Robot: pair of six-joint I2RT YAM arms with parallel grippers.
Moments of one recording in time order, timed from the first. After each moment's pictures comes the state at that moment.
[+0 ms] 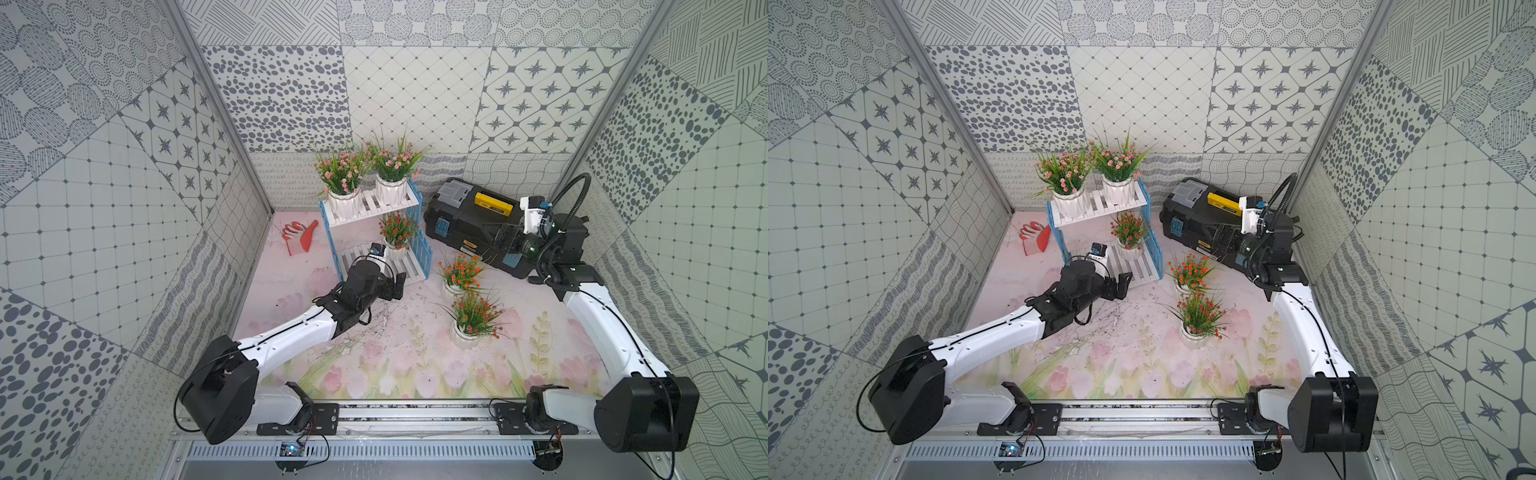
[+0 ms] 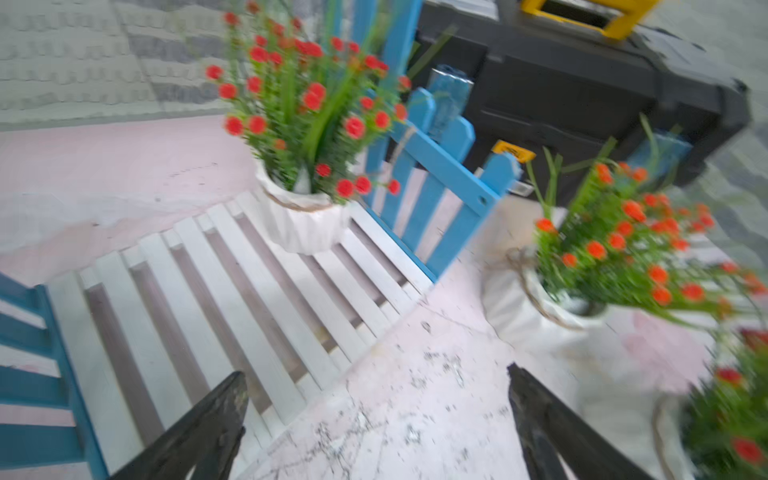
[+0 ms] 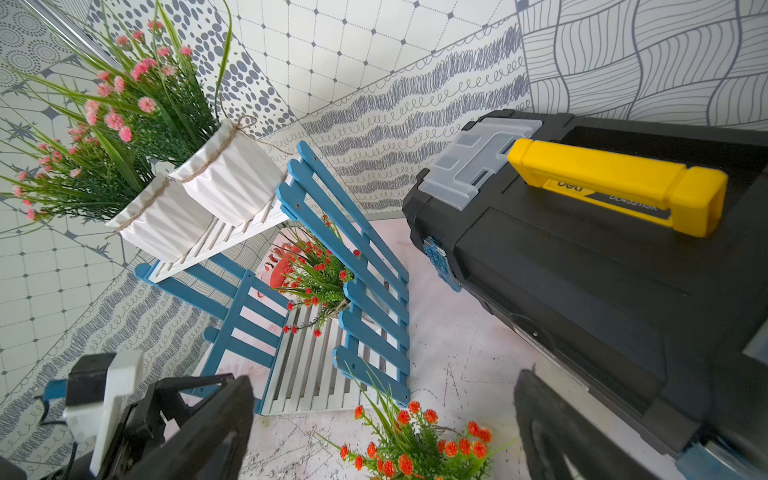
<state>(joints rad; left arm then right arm) -0.71 1.30 0.75 0.07 -0.10 -0.23 0.02 1.24 1.06 -0.12 -0.56 0.37</state>
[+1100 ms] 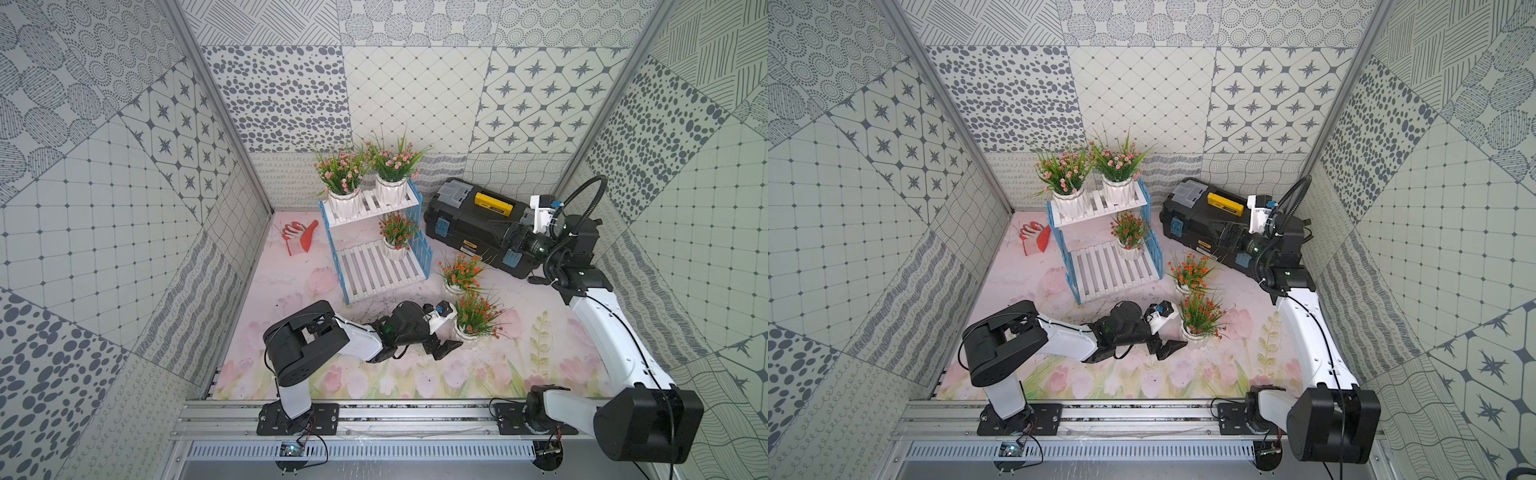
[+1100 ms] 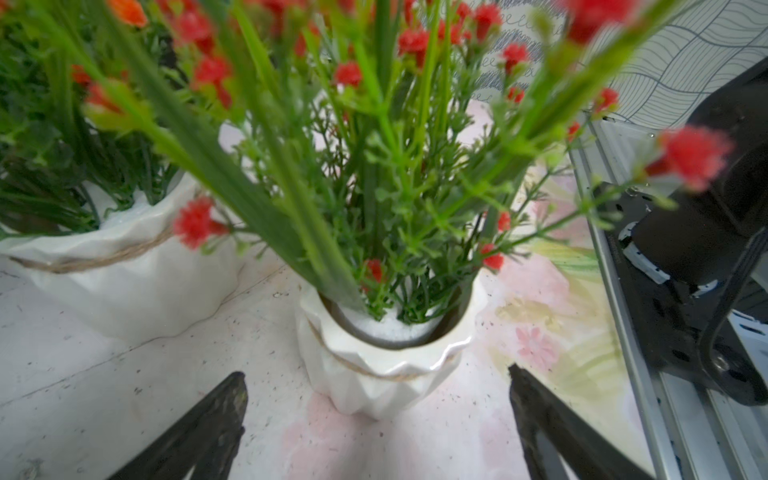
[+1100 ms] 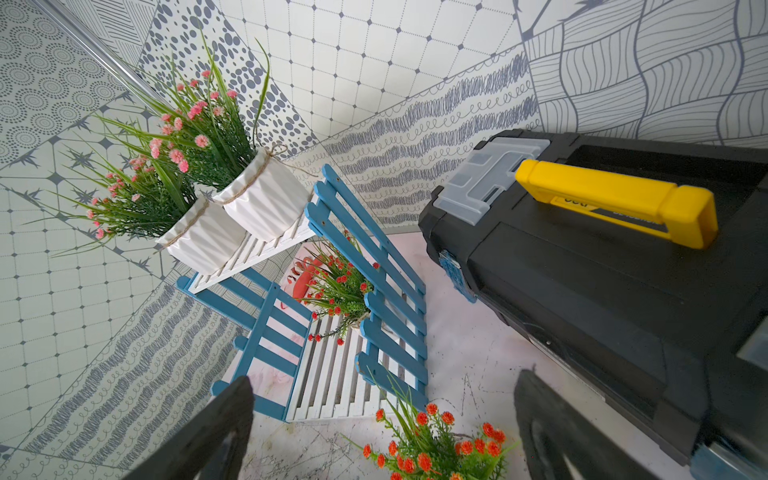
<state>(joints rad) -1.02 1.80 0.68 0.74 0.31 0.01 -0.03 1.19 1.05 -0.10 -0.63 0.41</state>
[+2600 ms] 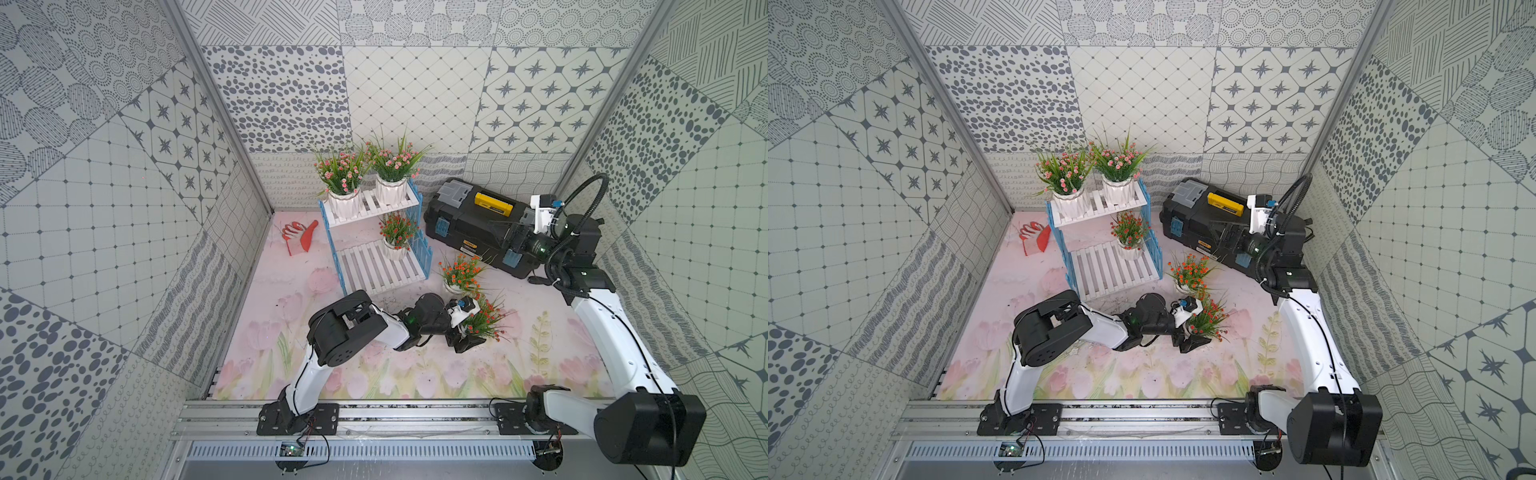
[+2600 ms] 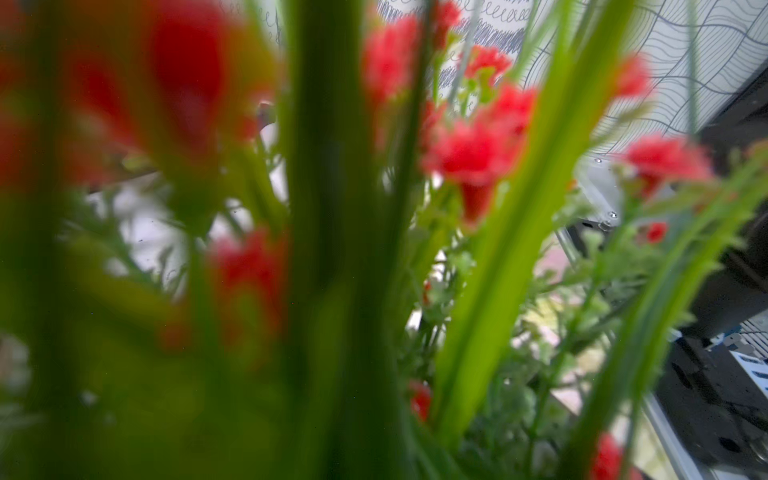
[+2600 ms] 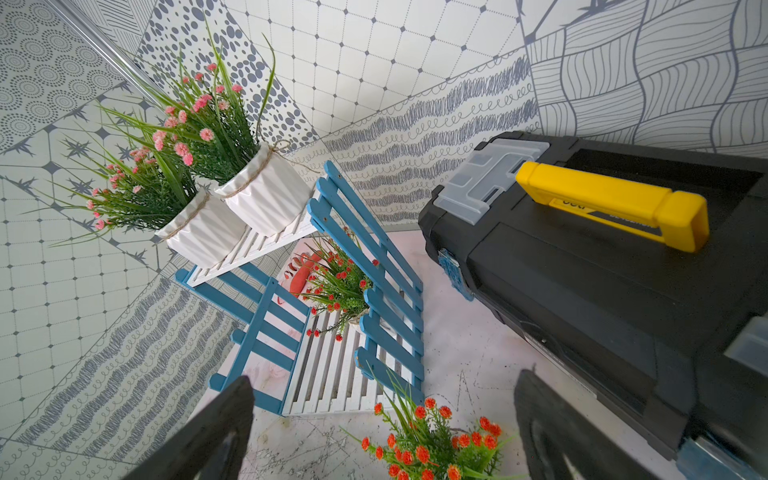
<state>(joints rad) -1.03 2.10 0.97 0.83 0.48 0.01 -0.03 1.18 1.07 -0.14 -0.63 0.38</state>
